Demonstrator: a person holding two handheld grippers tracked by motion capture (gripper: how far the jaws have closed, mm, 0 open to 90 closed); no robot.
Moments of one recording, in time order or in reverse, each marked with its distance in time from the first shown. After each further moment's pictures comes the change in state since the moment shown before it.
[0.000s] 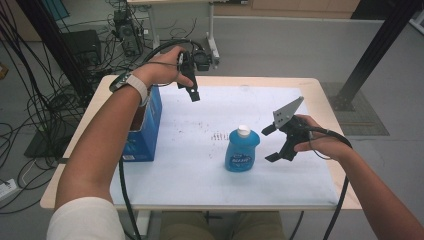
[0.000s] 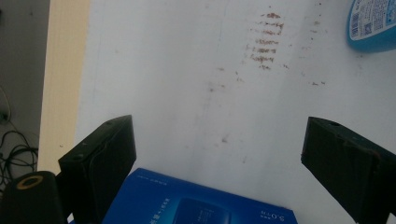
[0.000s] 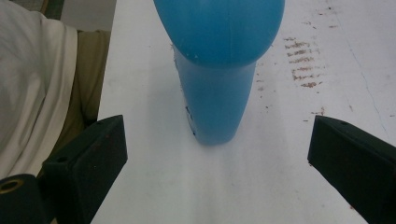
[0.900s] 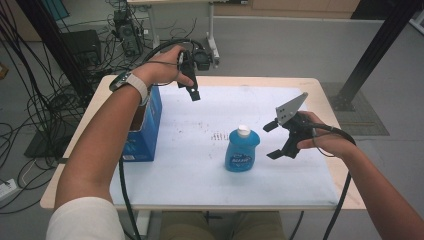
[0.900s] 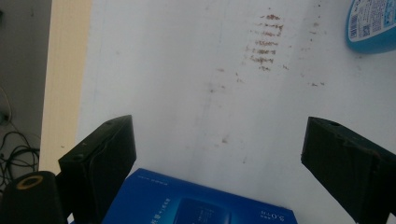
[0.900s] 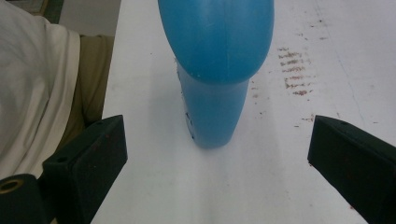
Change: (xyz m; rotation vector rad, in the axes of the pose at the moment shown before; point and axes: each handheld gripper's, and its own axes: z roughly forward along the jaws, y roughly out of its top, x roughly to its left) left arm 0.000 0.000 -0.002 -0.006 0.001 -0.002; right arm 0.002 0.007 -0.012 -0.008 -0.009 -0.017
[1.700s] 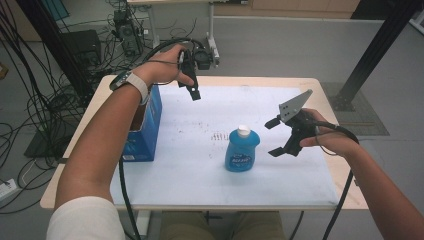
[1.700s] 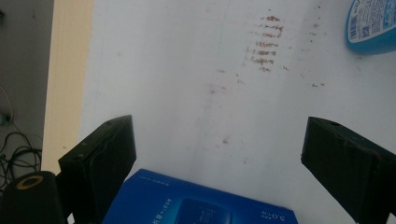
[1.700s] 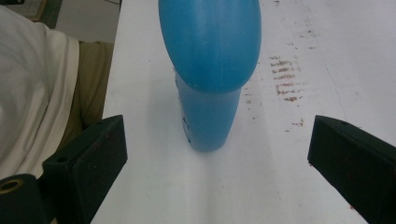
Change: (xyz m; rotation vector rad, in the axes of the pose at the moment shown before) left arm 0.001 0.002 -0.002 0.005 0.002 0.009; right arm 0.001 0.004 -0.011 -0.025 -0.019 -0.007
